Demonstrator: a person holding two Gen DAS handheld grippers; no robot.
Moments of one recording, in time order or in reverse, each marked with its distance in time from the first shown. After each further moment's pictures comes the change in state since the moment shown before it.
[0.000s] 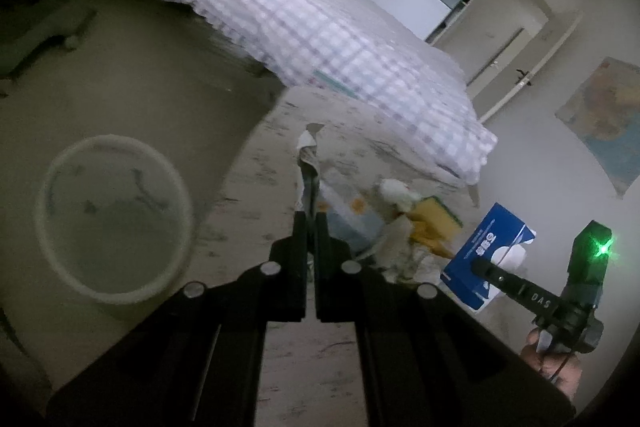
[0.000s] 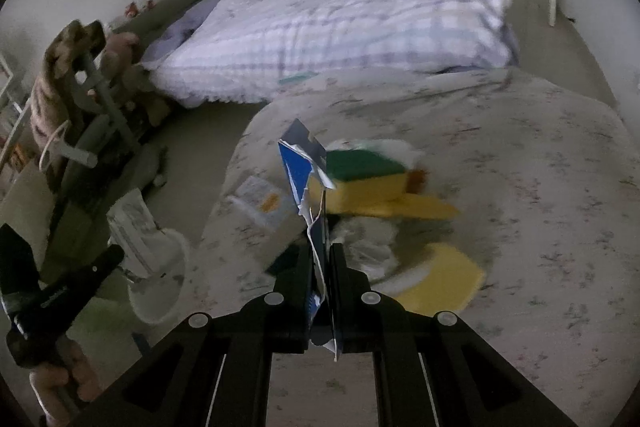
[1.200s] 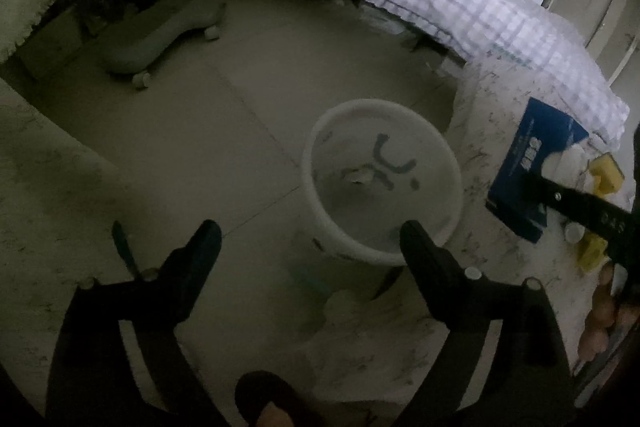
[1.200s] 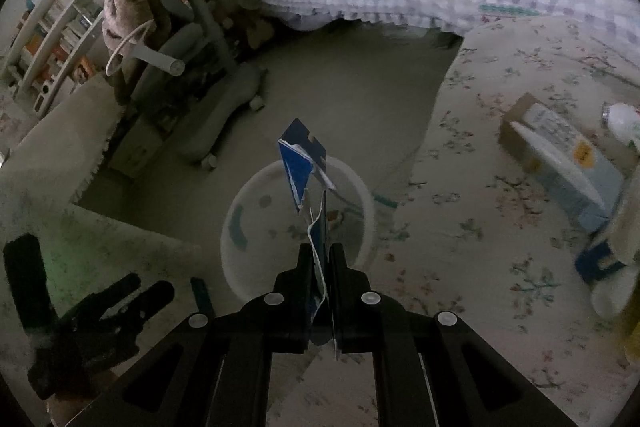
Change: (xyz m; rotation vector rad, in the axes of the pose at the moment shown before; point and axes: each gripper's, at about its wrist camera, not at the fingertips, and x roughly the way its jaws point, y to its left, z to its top) left arm -0.054 0.144 -0.018 0.043 0.086 0.494; right arm 0.132 0.196 -0.049 -0.200 0.175 0.280
